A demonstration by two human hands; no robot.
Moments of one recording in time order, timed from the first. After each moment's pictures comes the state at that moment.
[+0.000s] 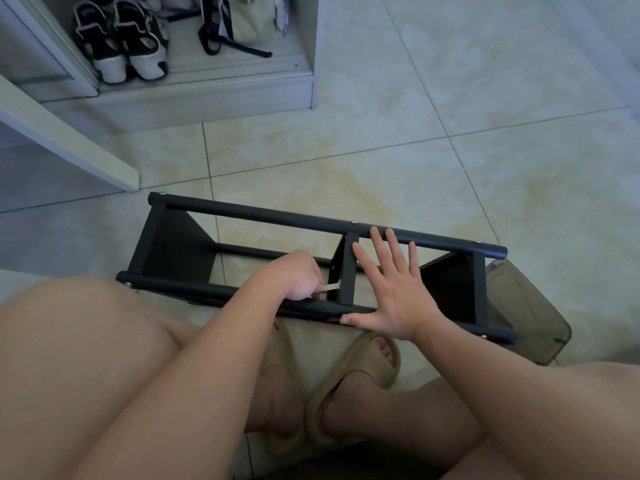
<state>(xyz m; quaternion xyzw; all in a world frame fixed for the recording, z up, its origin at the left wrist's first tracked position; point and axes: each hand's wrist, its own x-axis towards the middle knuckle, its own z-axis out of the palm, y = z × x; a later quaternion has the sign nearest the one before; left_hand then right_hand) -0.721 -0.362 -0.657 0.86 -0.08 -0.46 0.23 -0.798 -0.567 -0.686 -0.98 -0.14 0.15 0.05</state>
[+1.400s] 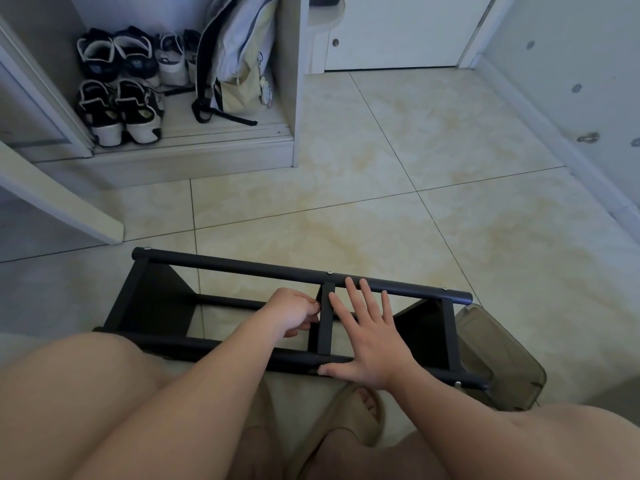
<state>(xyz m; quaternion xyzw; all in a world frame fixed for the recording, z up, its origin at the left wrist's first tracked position) -0.716 -0.388 -0.660 0.74 0.20 -0.41 0.49 -0.798 -0.570 -0.689 -0.98 -0.14 0.14 0.06</state>
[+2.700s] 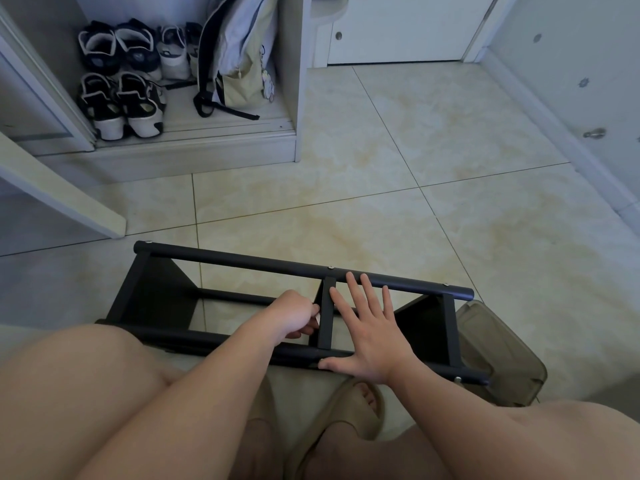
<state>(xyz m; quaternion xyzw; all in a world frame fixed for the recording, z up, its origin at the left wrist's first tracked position) -0.722 -0.394 -0.680 0.76 0.18 -0.43 0.45 -0.798 -0.570 -0.689 -0.98 -0.15 0.14 0.06</state>
